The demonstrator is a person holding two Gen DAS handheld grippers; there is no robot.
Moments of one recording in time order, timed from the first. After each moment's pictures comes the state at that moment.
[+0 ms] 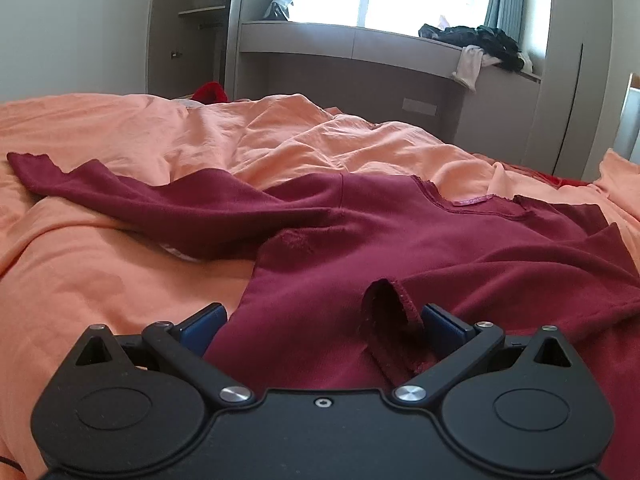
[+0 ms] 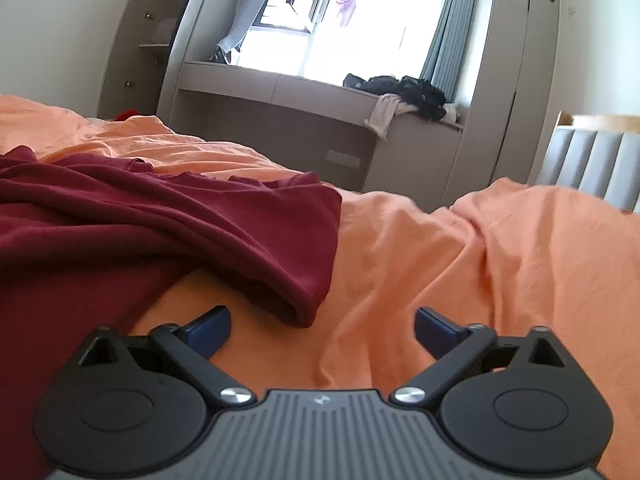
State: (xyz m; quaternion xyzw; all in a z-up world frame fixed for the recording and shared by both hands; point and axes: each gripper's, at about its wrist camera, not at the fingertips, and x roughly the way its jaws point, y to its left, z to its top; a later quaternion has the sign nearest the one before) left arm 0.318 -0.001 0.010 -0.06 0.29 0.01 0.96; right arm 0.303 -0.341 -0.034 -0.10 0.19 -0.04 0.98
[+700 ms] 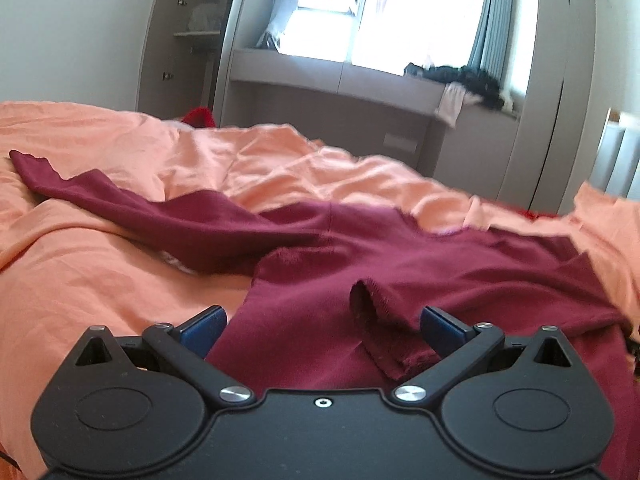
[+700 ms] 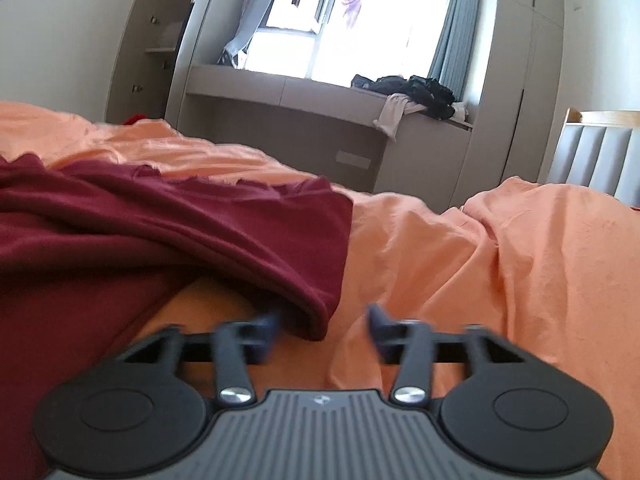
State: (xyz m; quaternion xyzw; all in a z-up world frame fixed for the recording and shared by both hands) left arm 0.290 0.010 0.015 -0.09 0.23 -0.02 0.97; right arm 0.301 -0.339 -0.037 -0.09 0.19 -0.02 0.98
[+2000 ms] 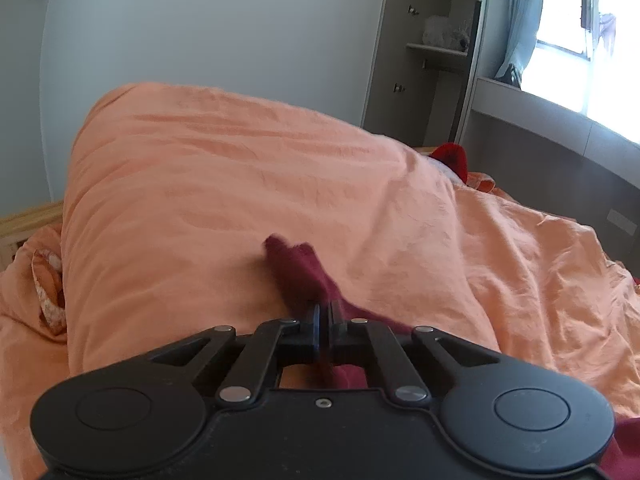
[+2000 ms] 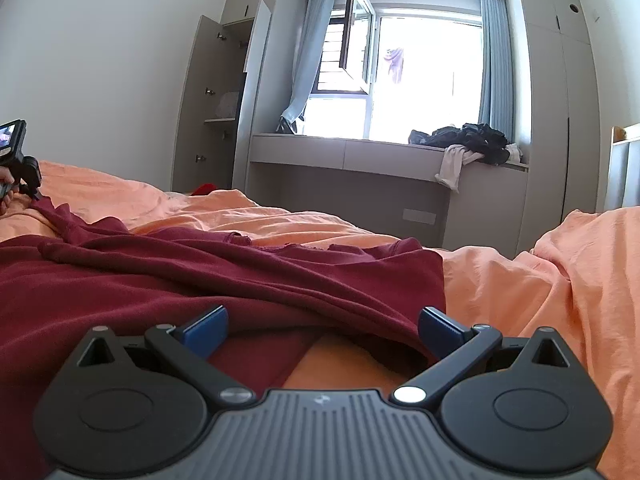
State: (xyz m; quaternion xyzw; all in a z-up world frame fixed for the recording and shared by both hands) left arm 0.430 0.282 0.055 -0.14 0.22 0.30 0.92; right arm 0.274 -0.295 -0.034 -0.05 0.10 0.09 0.99
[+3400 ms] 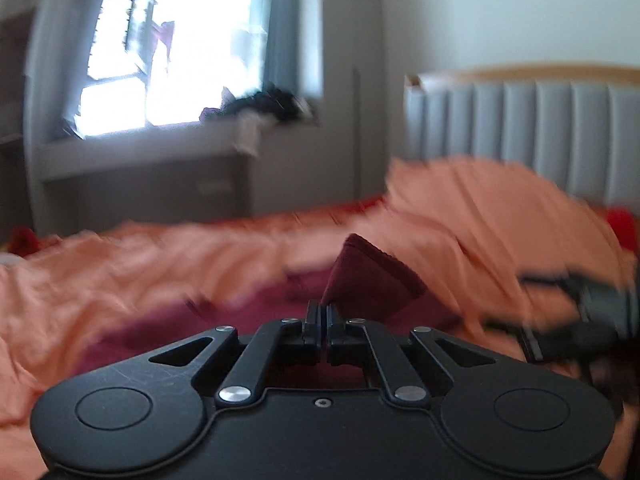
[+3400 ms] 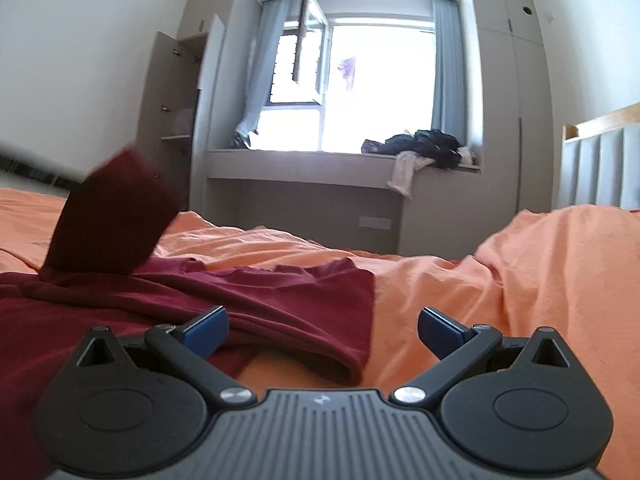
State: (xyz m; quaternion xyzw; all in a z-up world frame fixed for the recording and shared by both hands) left arm 0.304 -0.104 0.042 0.06 0.17 -0.30 0.94; right arm 0.238 -0.330 -0.005 -0.02 0.10 0.02 1.00
